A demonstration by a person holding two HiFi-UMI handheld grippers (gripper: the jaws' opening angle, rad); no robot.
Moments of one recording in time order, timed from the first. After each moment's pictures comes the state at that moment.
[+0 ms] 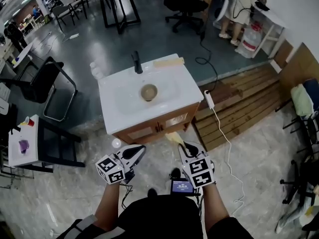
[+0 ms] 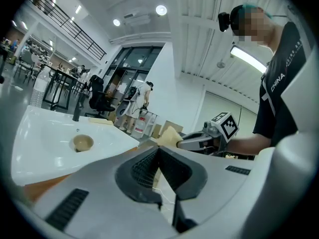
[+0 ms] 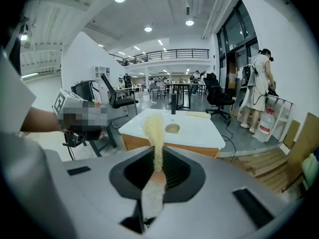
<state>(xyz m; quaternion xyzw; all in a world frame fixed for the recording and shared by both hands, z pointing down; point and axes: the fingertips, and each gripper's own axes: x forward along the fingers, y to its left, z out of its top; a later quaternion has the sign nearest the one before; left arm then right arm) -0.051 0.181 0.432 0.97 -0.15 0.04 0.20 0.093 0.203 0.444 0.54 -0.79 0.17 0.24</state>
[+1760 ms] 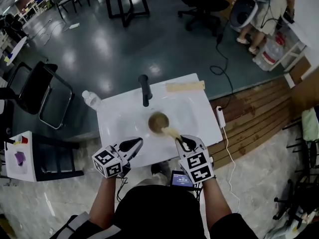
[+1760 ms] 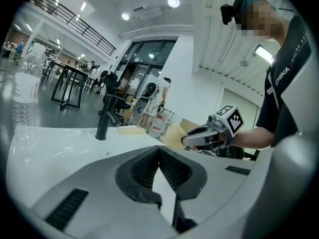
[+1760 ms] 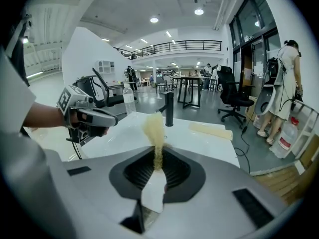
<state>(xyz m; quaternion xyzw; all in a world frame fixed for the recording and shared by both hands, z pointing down) -0.050 -0.112 0.465 0.95 -0.20 0.08 0.23 0.089 -0.093 0.468 0.48 -0.81 0.18 0.28</state>
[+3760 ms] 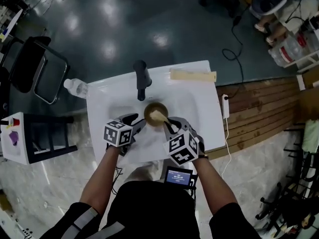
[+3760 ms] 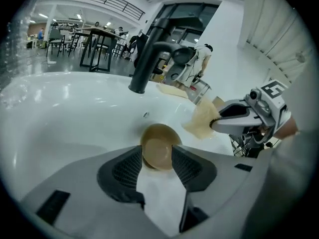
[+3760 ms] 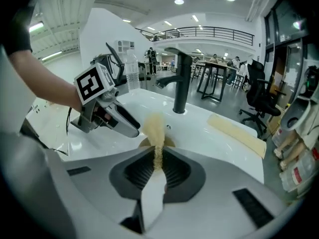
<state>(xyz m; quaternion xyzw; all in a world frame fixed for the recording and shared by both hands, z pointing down) -0.035 -0.204 0.628 0.84 -0.30 0.27 0.37 0.062 -0.182 0.569 0.36 -0.83 0.16 0.38</state>
